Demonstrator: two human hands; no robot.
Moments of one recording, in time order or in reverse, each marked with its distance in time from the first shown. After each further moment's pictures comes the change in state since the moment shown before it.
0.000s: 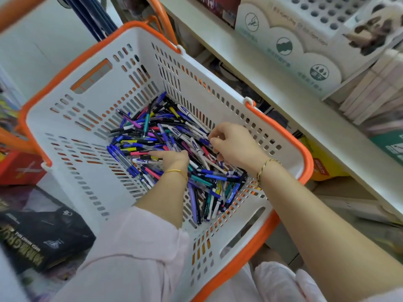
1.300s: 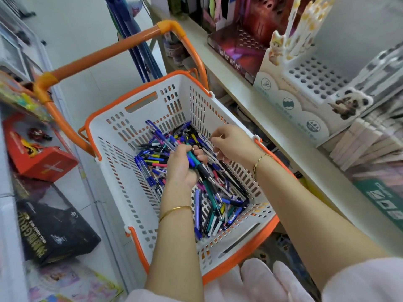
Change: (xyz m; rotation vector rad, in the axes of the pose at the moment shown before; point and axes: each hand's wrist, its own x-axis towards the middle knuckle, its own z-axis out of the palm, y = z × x) left_hand -0.117 0.045 -0.089 -1.193 -0.583 0.036; right_hand -0.008 -0.069 -0.032 -0.034 -0.043 -0.129
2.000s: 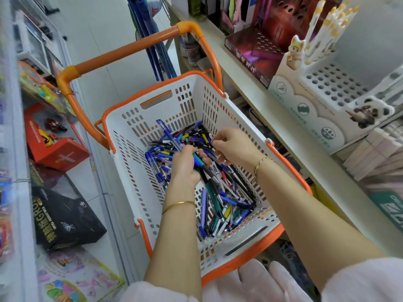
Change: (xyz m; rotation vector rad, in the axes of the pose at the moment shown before) left_hand -0.010 0.013 -0.003 0.124 0.169 0.038; right_hand 0.008 -0.005 0.018 0.017 -0.045 -0.048
